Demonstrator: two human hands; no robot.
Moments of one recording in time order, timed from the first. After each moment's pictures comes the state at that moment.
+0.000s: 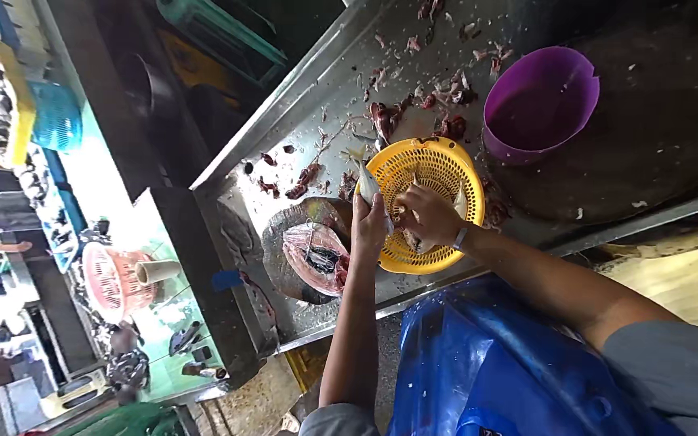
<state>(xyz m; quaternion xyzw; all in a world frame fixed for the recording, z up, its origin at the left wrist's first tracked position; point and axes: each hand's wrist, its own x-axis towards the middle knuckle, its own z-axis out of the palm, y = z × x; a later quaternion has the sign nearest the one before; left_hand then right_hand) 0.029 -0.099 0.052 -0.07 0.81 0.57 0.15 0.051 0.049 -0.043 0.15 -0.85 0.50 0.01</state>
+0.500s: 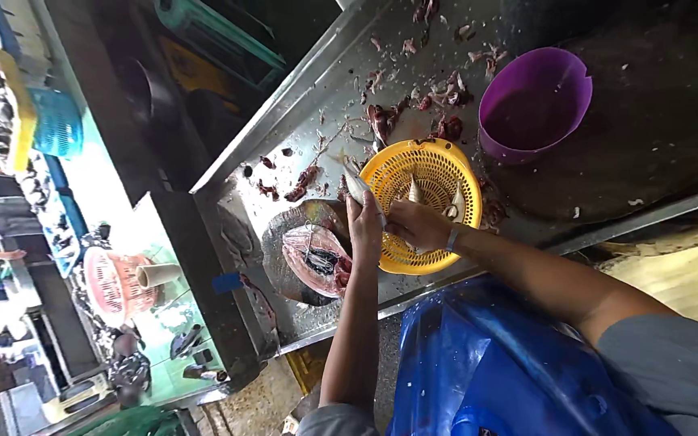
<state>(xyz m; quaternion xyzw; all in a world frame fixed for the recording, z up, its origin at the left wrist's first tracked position) 0.027 -0.094 0.037 -0.10 0.77 0.63 0.08 0.050 0.039 -0.039 0.26 -0.80 0.54 0.00</state>
